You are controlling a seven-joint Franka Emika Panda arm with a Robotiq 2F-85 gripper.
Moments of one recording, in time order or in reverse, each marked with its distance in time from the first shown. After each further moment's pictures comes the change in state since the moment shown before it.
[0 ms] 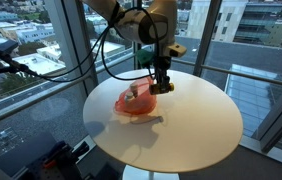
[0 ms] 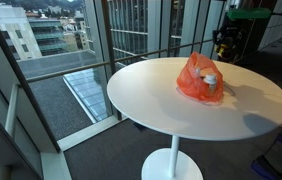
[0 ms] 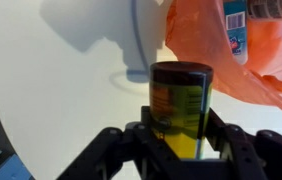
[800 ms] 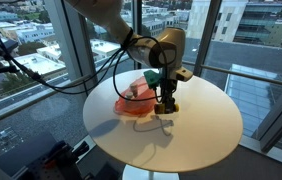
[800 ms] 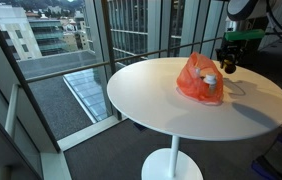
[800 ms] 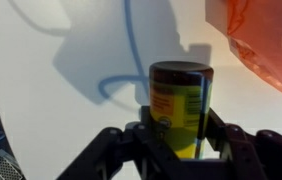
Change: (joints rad) arm -0.015 0.168 -0.052 0.037 -0.010 0.031 0.024
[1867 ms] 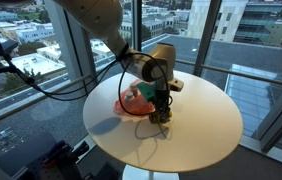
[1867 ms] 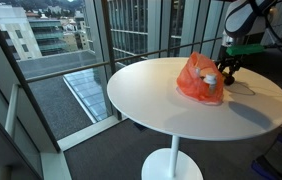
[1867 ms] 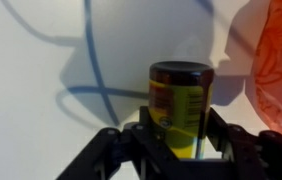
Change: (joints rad) arm 0.004 0.048 0.031 -0.087 -0.010 0.145 -0.171
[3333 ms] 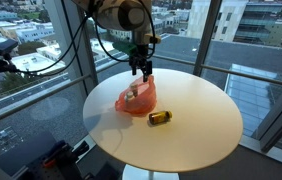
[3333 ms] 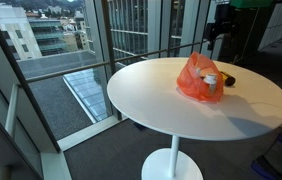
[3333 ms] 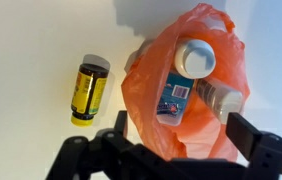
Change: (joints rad) arm 0.092 -0.321 0.116 -0.005 -0.033 -0.293 -0.101
